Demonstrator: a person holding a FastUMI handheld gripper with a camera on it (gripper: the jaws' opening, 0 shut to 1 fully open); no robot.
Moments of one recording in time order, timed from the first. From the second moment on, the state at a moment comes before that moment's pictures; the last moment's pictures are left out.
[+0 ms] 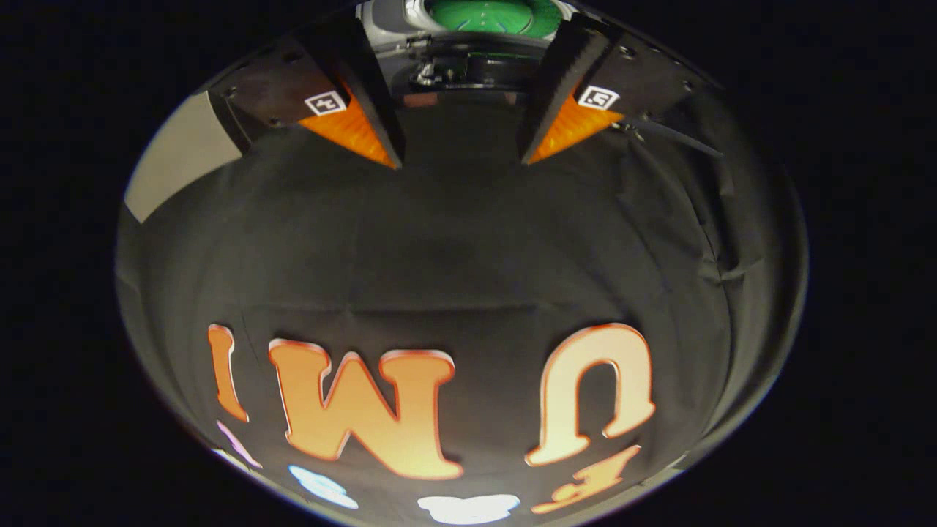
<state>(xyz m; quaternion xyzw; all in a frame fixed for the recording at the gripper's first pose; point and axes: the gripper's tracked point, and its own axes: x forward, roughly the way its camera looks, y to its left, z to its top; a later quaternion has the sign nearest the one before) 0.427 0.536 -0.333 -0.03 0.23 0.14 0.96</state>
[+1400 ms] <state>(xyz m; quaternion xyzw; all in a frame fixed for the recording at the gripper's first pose) 0.271 0.491 -0.344 -0.02 0.15 0.16 0.97</state>
